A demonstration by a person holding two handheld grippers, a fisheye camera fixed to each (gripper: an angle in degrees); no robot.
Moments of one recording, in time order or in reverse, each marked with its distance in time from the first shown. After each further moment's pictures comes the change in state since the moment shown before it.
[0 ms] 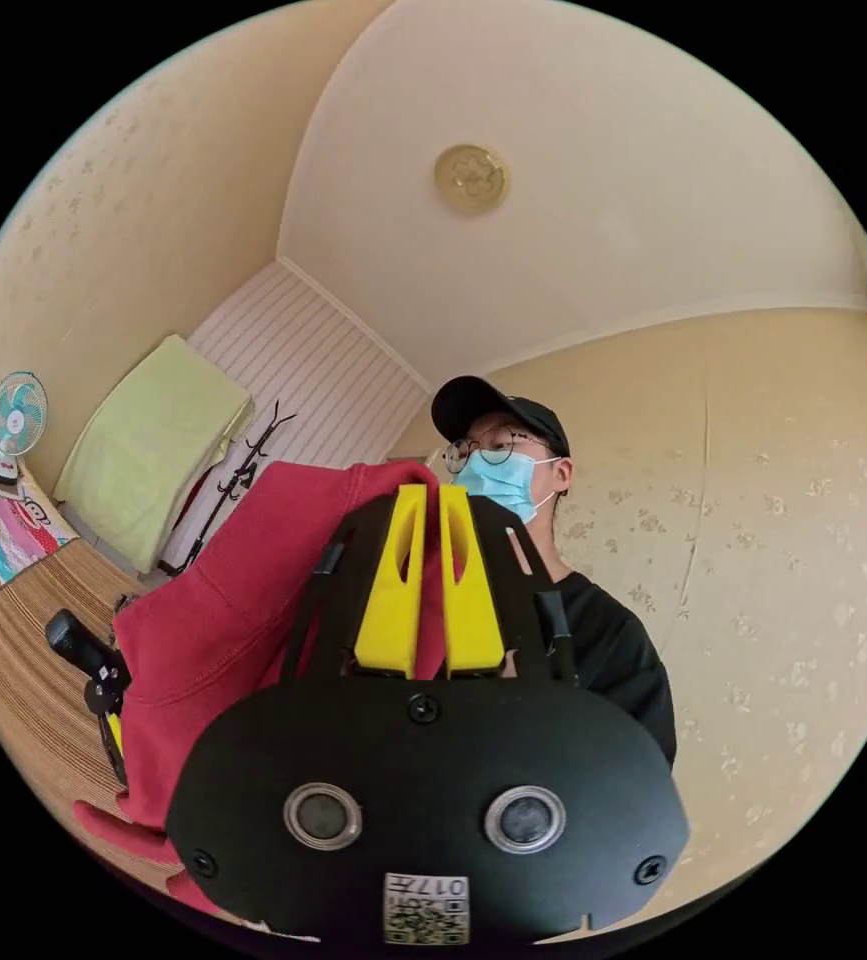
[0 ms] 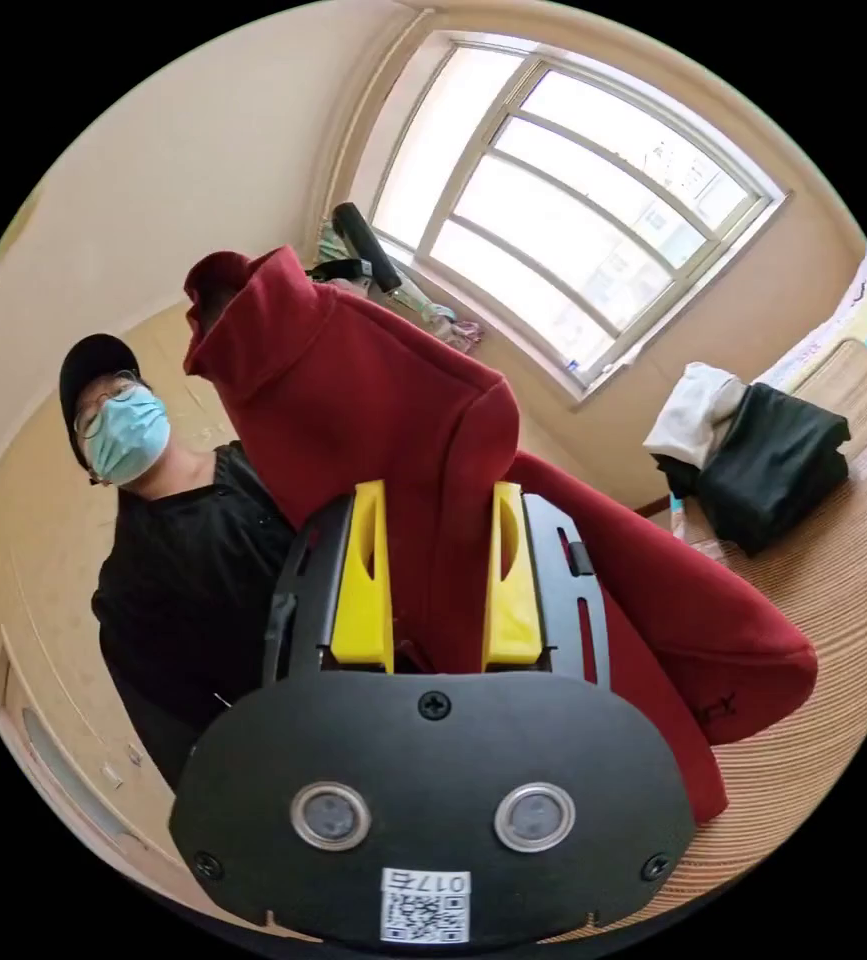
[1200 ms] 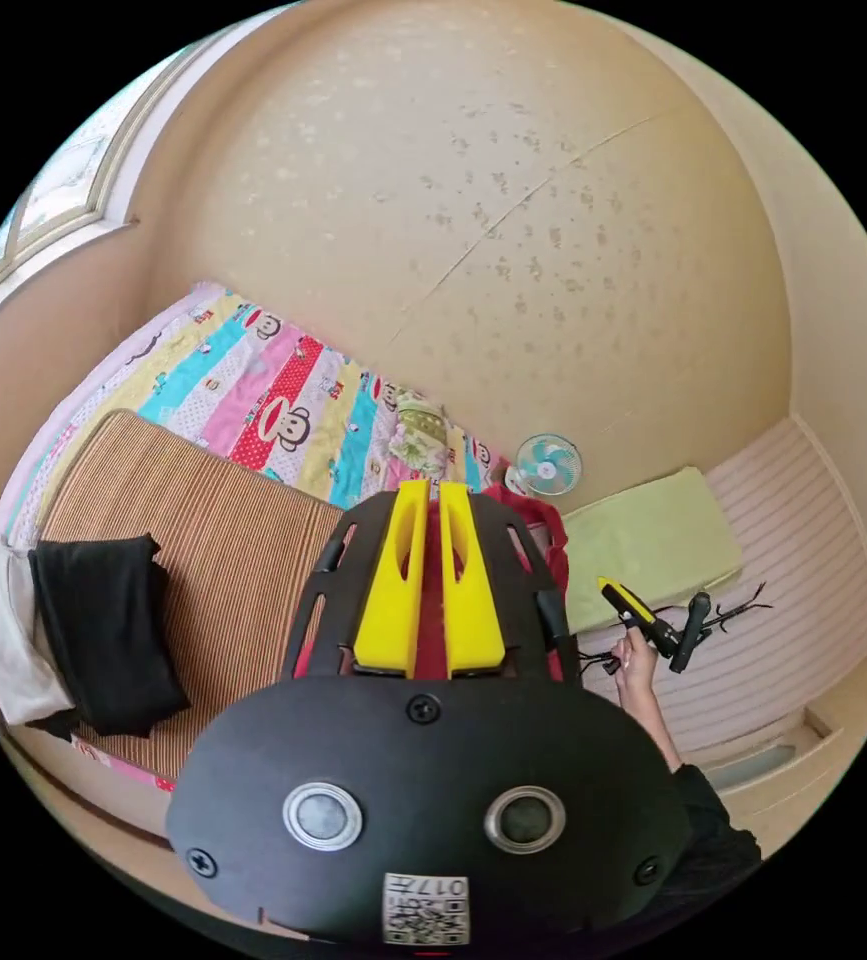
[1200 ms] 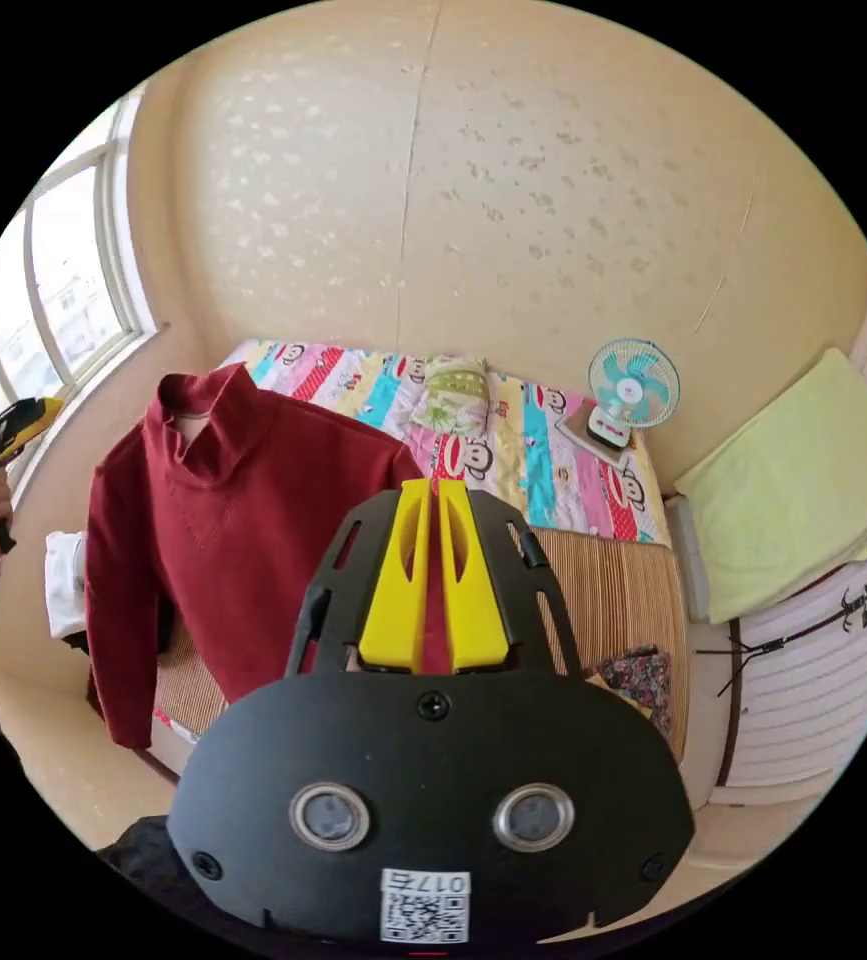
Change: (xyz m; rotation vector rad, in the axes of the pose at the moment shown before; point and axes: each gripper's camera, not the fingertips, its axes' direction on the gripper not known) left arm -0.146 -0.066 -0.225 0.341 -1.536 -0.606; right arm -0.121 -0.175 -0.219 0.314 2.090 0.653
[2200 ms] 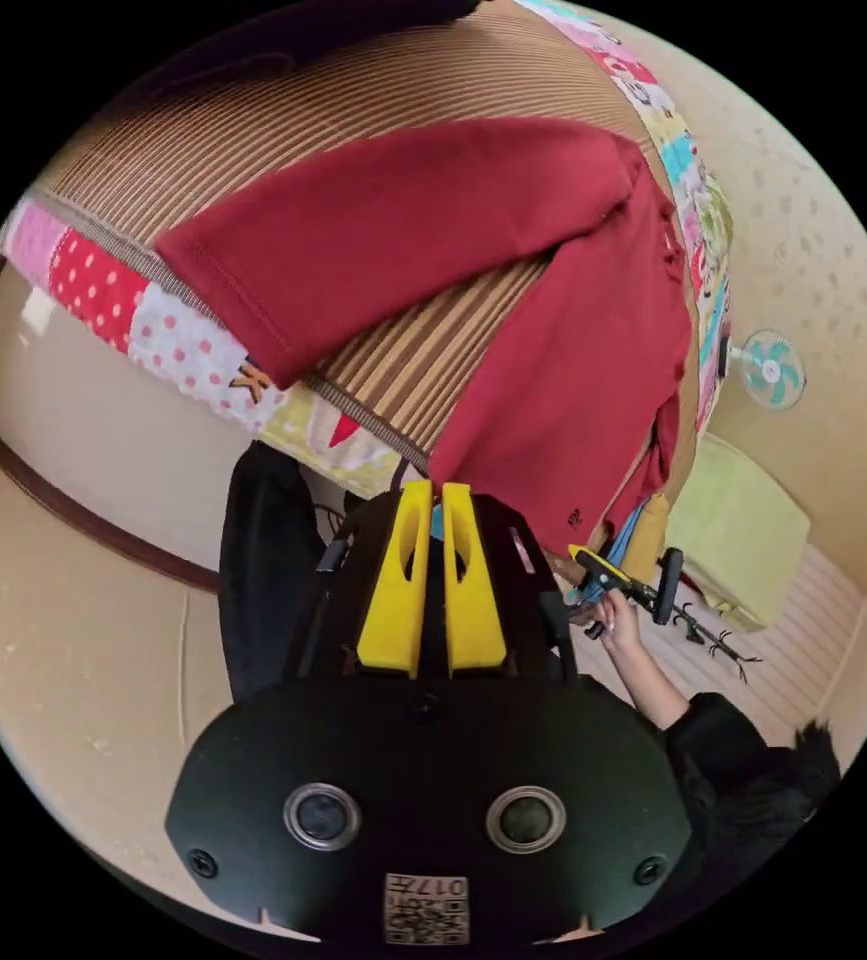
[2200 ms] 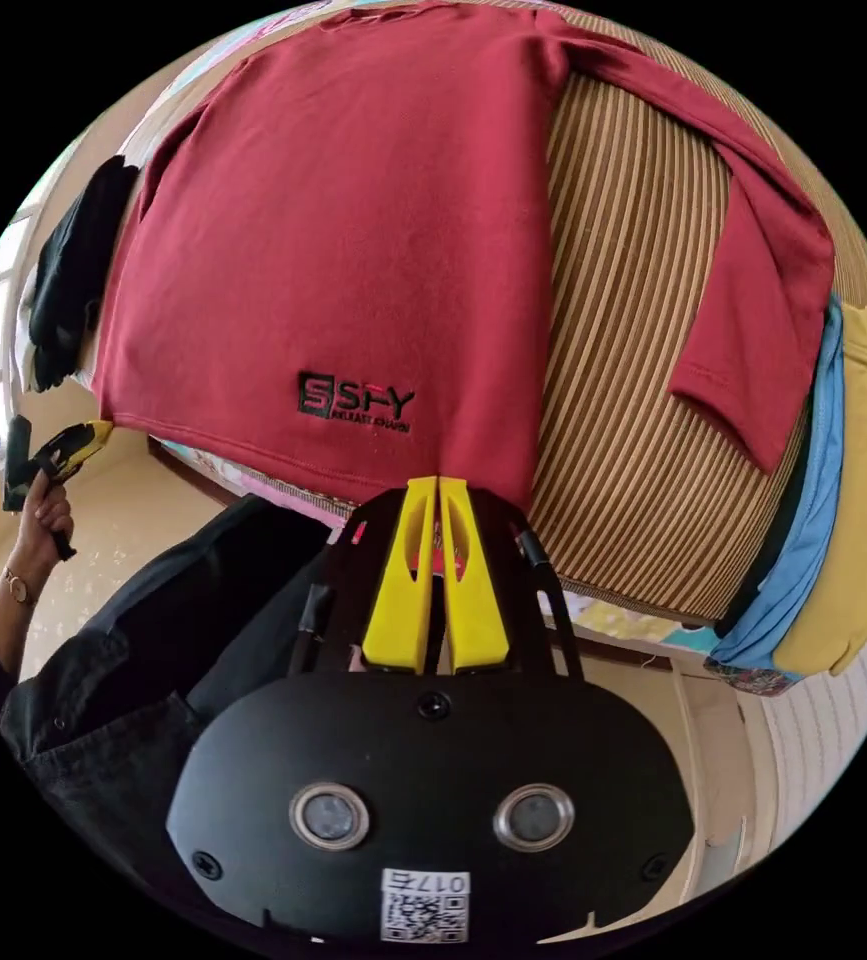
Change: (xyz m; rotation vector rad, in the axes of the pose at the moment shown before) left arm -0.286 0.379 0.175 -0.623 -0.145 -0.634; right arm -0.035 0.332 0.287 -0.950 -0.374 -0.076
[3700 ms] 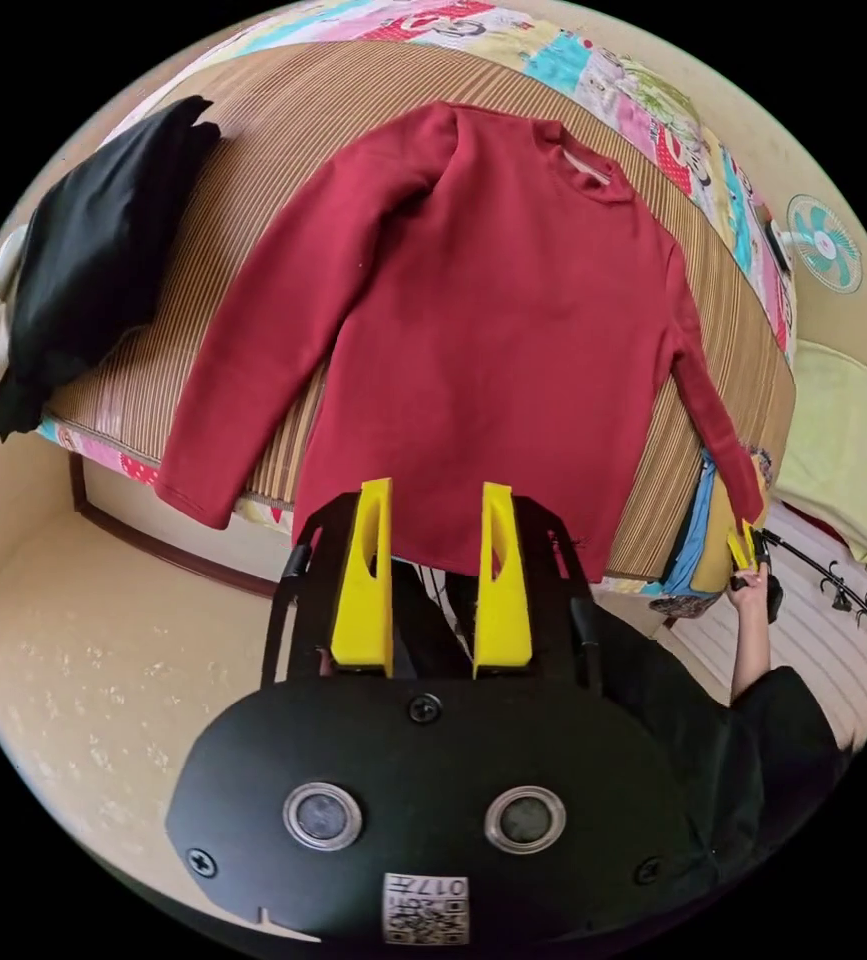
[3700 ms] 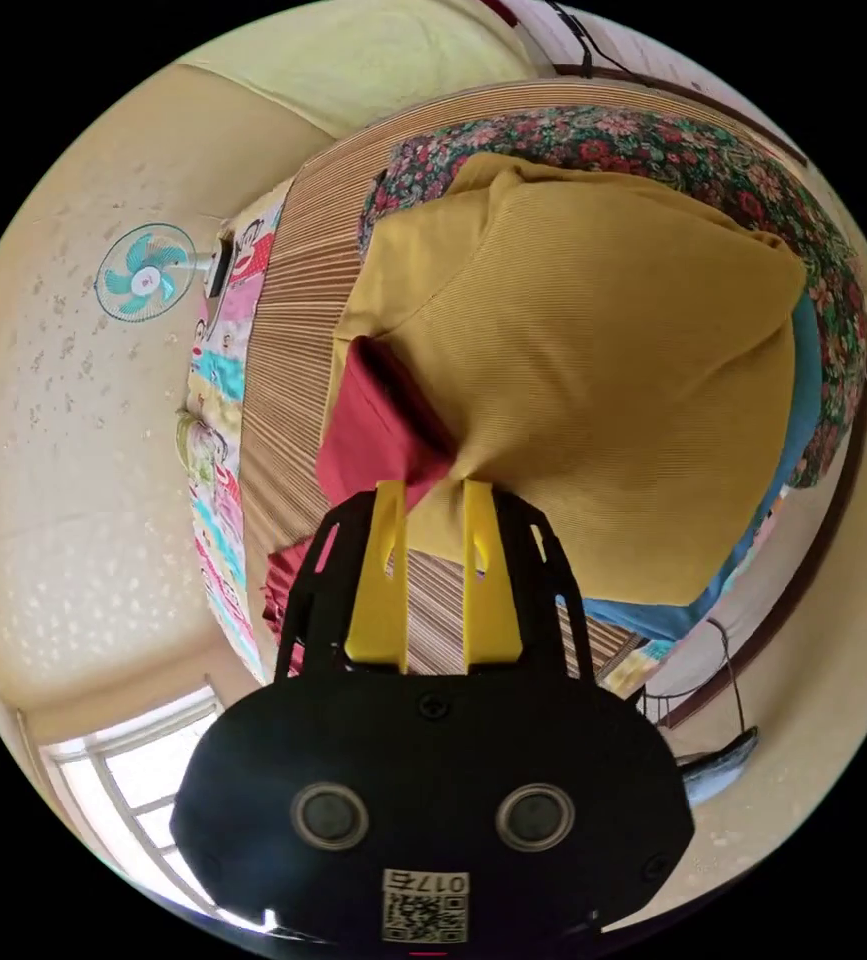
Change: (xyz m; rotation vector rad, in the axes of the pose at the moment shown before) left arm 0.240 0.057 0.006 0.012 -0.522 0.237; right arm 0.282 0.304 0.090 0.754 -0.650 1.213
